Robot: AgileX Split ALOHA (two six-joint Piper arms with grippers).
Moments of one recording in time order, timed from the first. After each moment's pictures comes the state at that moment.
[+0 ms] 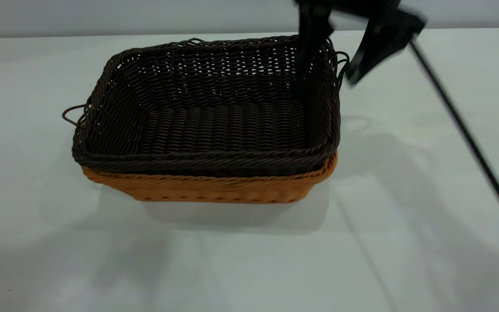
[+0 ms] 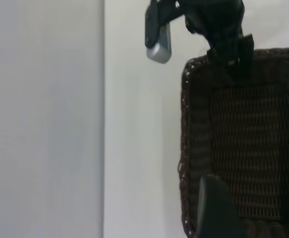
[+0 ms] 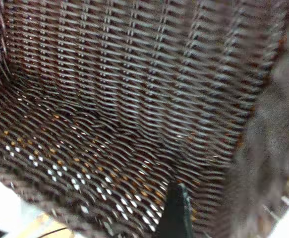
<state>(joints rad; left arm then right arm) -0.42 1.33 -1.50 -0.38 0.99 1.35 0.36 2.08 -1.48 0.47 0.94 -0.14</state>
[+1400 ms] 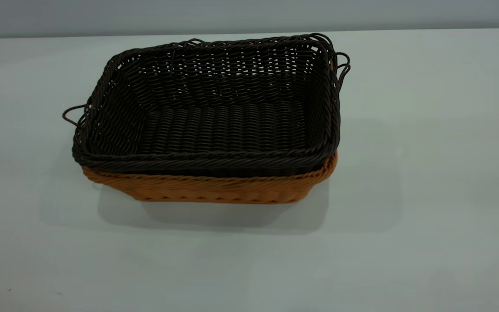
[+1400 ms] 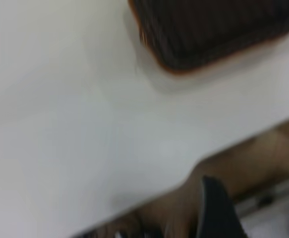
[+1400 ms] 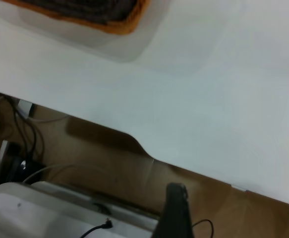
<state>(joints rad) -0.42 0.61 -0.84 0.01 1.17 0.02 0.36 0.49 -0.57 0.14 1.15 0.00</state>
